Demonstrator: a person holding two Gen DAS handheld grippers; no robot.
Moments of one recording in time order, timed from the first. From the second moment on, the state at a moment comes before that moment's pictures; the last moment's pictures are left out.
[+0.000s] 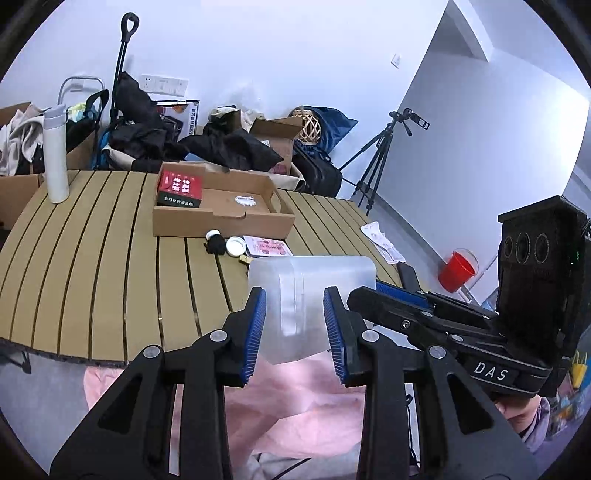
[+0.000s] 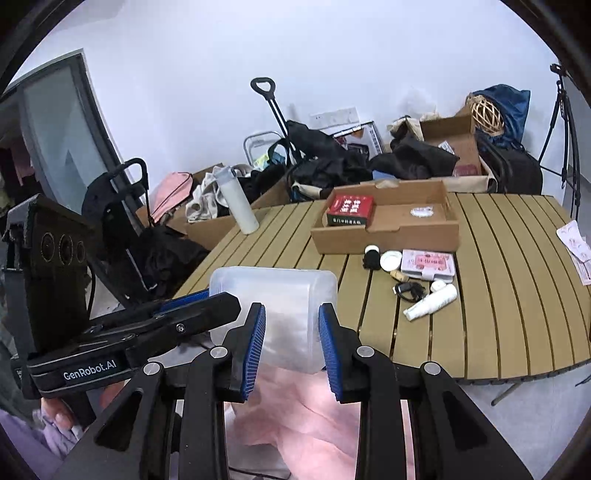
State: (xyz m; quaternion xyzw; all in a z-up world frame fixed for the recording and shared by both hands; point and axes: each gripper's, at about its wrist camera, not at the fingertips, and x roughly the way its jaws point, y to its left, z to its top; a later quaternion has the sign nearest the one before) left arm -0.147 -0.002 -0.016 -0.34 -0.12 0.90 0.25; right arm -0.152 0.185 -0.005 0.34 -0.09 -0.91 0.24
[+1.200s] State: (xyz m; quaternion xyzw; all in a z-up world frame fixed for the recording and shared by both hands) left arm -0.519 -0.040 -0.117 -0.53 -0.05 0.84 0.11; right arm -0.558 0.124 -0.140 0.58 -0.08 -0.78 0.22
